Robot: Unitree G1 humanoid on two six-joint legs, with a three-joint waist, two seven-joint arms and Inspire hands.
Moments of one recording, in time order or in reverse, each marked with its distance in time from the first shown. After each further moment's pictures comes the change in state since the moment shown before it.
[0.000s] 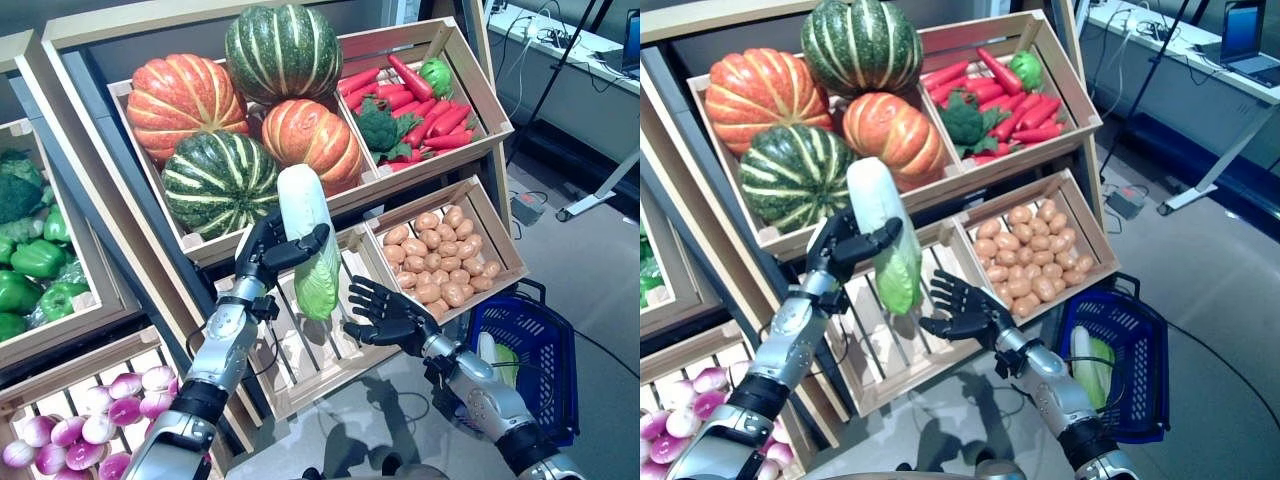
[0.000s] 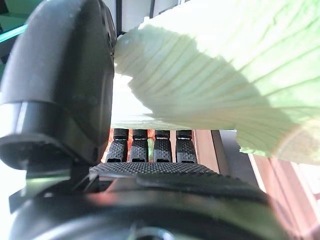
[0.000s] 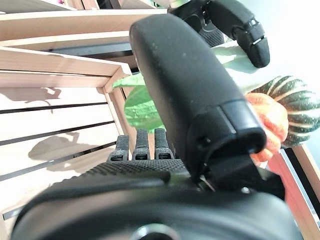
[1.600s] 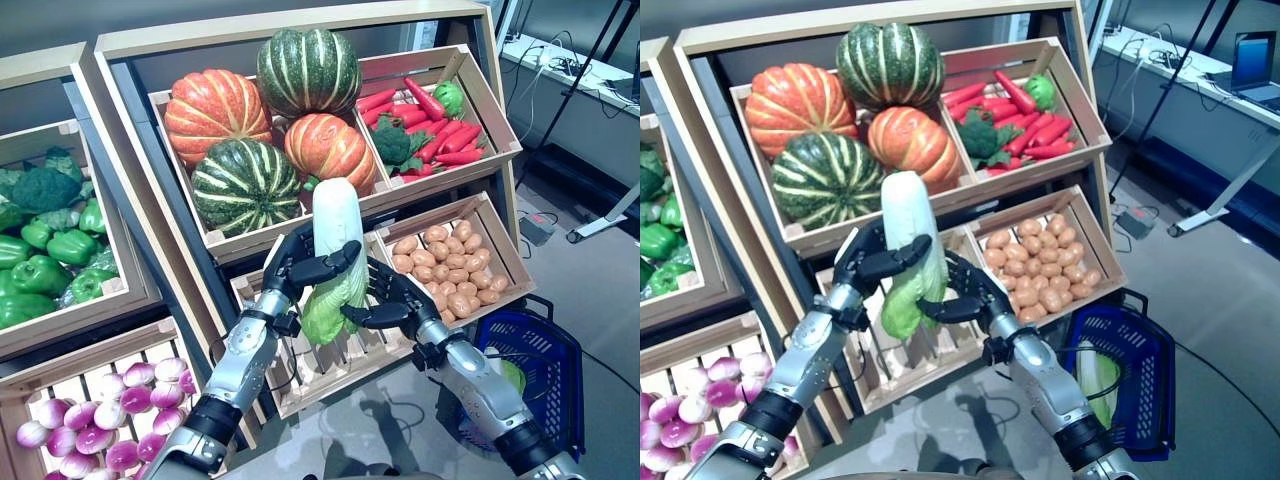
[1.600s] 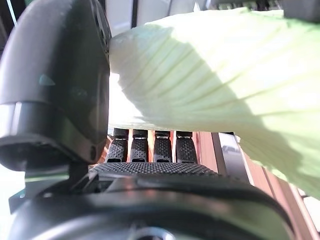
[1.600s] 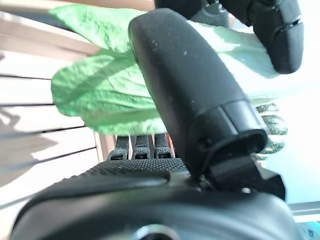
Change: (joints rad) left arm 0.060 -0.027 -0.085 -0.114 -0.039 0.005 -0.110; right arm -0.005 -0.002 0.046 -0.193 -0.066 0.042 -0.263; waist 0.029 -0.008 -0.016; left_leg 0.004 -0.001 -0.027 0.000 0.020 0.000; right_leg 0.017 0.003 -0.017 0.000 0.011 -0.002
